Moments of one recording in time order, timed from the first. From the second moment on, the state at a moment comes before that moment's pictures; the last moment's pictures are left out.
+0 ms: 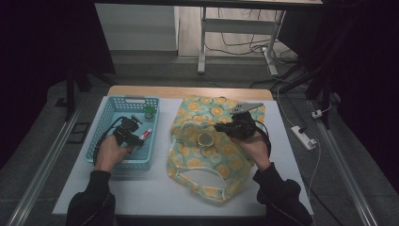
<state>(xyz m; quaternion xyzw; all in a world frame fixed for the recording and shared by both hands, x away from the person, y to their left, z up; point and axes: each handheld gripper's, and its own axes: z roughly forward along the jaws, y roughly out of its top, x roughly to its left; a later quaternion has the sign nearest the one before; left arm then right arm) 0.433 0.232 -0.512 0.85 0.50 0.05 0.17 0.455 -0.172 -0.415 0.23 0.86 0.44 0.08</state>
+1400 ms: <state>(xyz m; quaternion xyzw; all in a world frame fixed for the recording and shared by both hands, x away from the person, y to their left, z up) 0.406 0.247 -0.454 0.79 0.49 0.15 0.32 0.455 -0.175 -0.412 0.23 0.86 0.45 0.08</state>
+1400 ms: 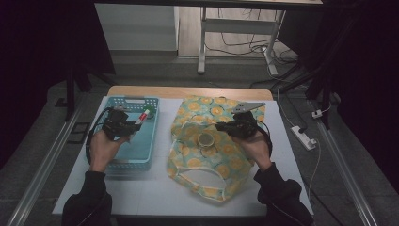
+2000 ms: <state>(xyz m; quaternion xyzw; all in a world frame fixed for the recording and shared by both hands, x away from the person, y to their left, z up) 0.396 0.218 -0.429 0.81 0.45 0.13 0.36 0.455 -0.176 -0.412 0.23 0.86 0.45 0.09</state>
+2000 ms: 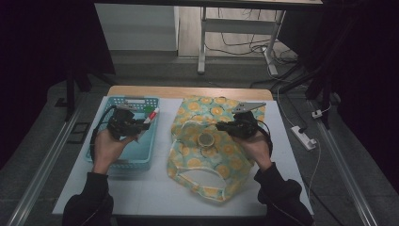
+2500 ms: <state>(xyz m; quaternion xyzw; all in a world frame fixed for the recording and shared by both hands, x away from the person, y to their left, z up) 0.392 0.180 -0.422 0.83 0.40 0.09 0.37 0.455 -0.177 -0.411 0.23 0.86 0.45 0.09</state>
